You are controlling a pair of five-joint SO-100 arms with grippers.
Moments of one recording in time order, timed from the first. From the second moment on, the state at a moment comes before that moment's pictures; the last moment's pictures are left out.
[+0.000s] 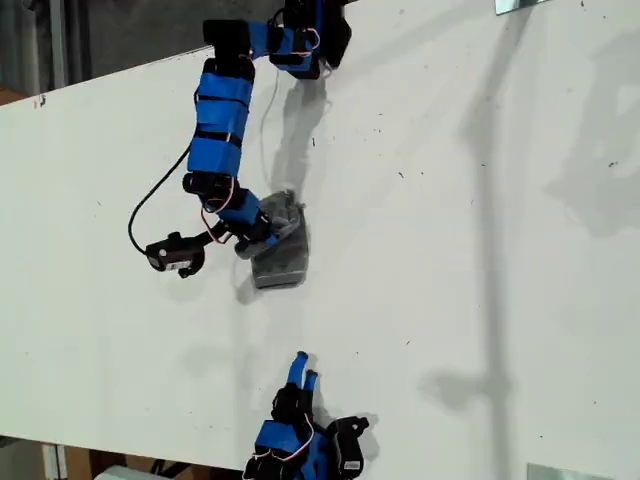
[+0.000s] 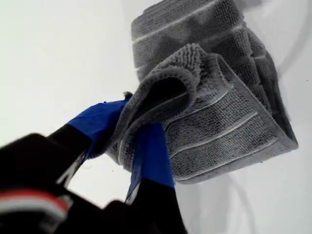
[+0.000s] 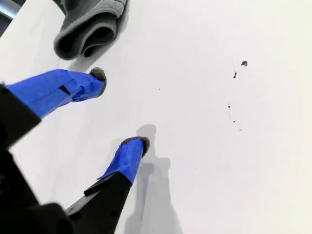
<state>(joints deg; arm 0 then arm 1) -10.2 197.3 177.2 77.6 -89.5 12.4 70.9 62.9 74.6 33.6</state>
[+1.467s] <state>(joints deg) -4.7 198.3 178.4 75.4 -75.1 -1.3 188.7 163.6 83.1 88.0</state>
